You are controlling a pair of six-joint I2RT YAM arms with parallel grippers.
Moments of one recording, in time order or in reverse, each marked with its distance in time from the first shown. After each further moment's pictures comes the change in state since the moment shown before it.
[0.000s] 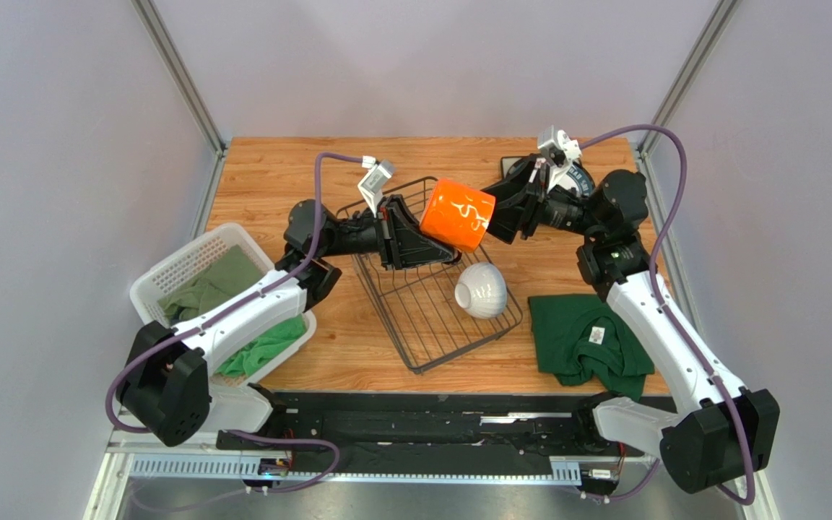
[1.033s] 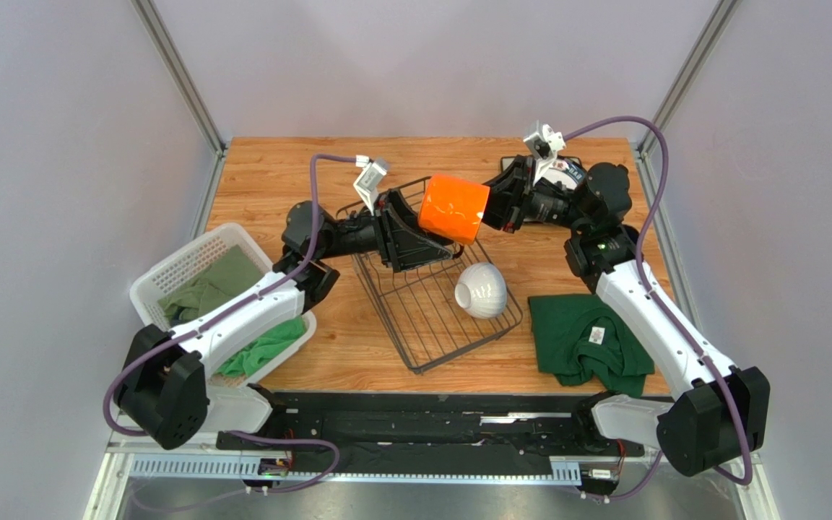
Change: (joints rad) left arm 0.005 0.008 -0.010 0.027 -0.061 -0.015; right arm 0.049 0.082 0.034 0.048 0.046 0.036
